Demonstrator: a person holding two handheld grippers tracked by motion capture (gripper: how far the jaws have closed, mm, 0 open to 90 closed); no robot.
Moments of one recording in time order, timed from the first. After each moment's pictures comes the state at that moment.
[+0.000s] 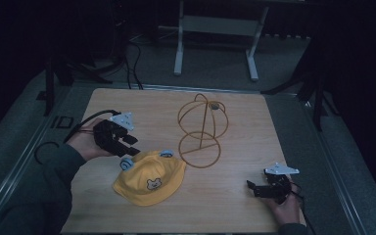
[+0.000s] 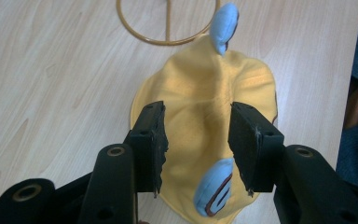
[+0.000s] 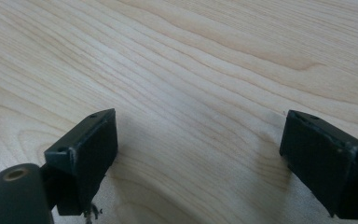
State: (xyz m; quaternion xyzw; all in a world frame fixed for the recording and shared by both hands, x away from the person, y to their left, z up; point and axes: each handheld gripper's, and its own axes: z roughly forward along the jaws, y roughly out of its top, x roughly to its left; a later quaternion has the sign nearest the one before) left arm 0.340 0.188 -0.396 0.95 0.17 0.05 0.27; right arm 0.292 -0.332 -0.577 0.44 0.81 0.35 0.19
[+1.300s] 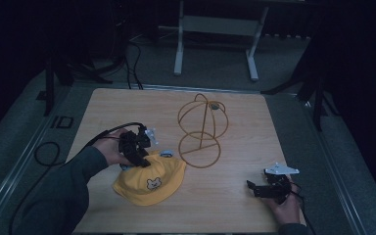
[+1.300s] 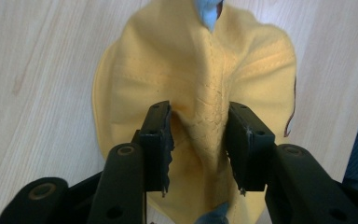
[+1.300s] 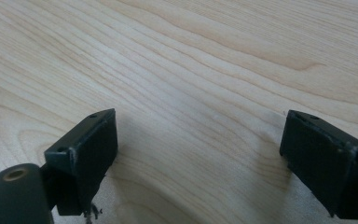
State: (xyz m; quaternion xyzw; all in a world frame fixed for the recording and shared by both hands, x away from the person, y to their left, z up) left arm 0.351 0.133 -0.442 0.98 0.15 0.01 0.14; right arm 0.292 -0.332 -0.577 0.43 0.81 0.35 0.19
